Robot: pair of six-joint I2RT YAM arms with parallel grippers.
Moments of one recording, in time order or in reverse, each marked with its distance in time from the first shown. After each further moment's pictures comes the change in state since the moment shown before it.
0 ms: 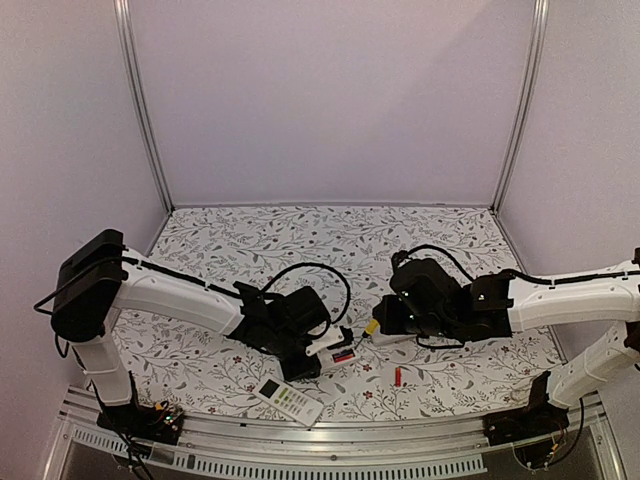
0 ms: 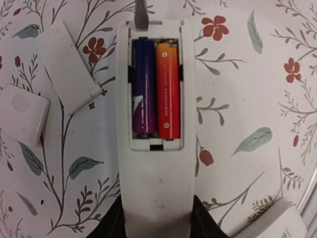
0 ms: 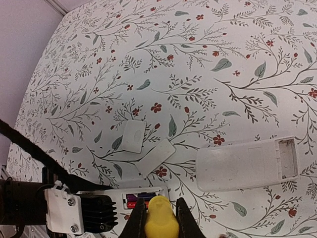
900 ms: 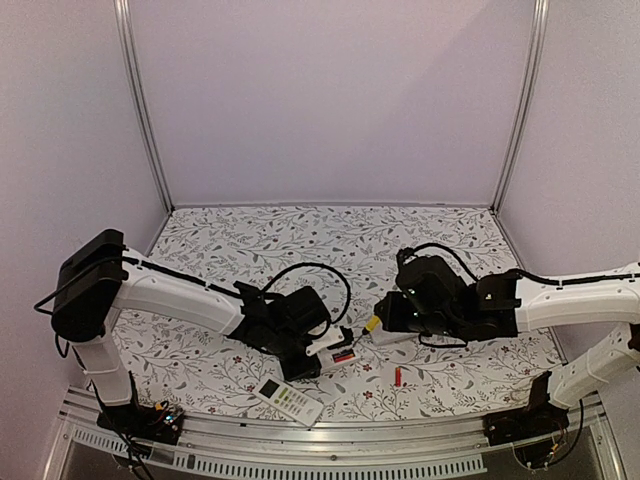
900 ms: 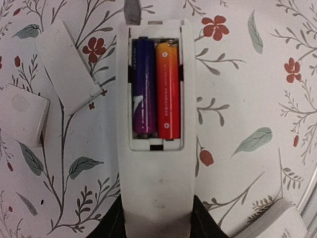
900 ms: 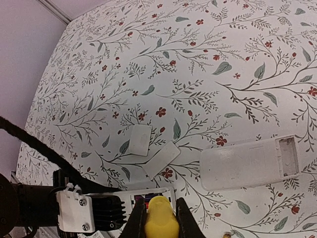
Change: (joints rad) left arm 0.000 0.002 0.003 -0.003 0.000 0.000; right arm 0.000 -0.035 -0.010 0.007 0.003 0.035
